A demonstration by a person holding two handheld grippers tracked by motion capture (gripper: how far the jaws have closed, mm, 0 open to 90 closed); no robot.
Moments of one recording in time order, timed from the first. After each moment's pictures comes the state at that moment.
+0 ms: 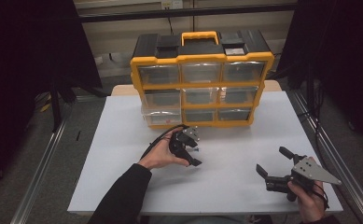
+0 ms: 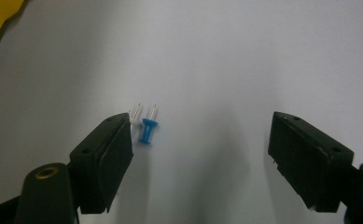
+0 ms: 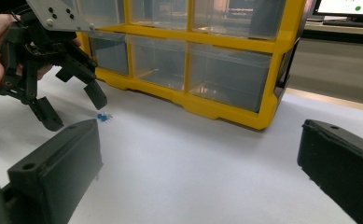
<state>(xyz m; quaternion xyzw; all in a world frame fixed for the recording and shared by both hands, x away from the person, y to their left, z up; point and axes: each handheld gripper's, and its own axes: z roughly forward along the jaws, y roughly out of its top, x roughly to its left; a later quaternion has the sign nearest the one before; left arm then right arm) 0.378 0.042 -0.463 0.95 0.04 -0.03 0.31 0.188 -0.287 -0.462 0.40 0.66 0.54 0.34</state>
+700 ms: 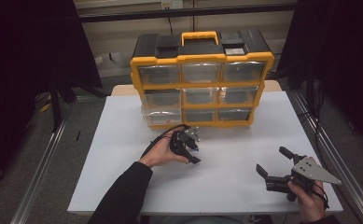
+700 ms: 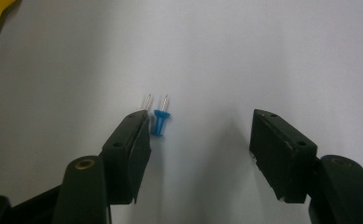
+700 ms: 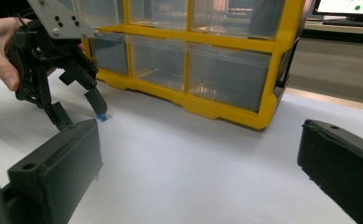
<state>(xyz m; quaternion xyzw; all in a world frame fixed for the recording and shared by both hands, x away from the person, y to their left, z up) 0.383 0.039 -0.466 0.96 0.02 -0.02 0.28 0.189 -0.287 -0.463 0.40 0.66 0.54 0.34</state>
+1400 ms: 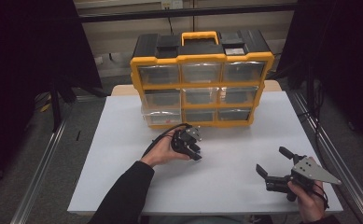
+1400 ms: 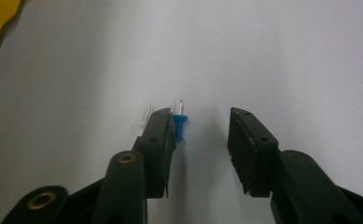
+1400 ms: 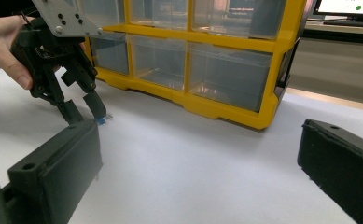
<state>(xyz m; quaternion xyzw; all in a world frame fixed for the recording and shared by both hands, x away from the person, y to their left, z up) 0.384 0.034 -0.465 0.96 0.01 -0.02 0.29 0.189 -0.287 -0.463 0.40 0.66 0.54 0.34</state>
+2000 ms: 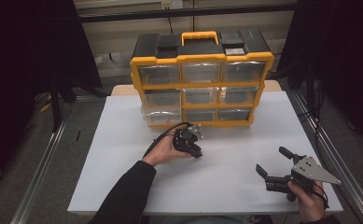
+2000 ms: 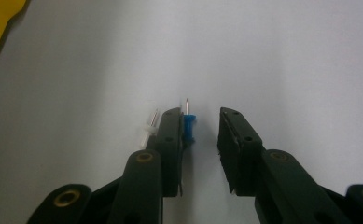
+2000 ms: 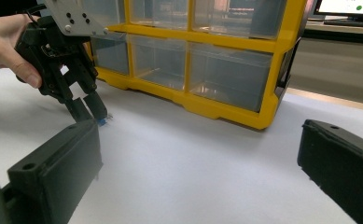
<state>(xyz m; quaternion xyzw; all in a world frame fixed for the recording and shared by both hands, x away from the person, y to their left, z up) 0.386 0.029 -0.464 0.96 0.04 -0.03 0.28 0.189 -0.287 -0.463 0.40 0.66 0.54 0.34</state>
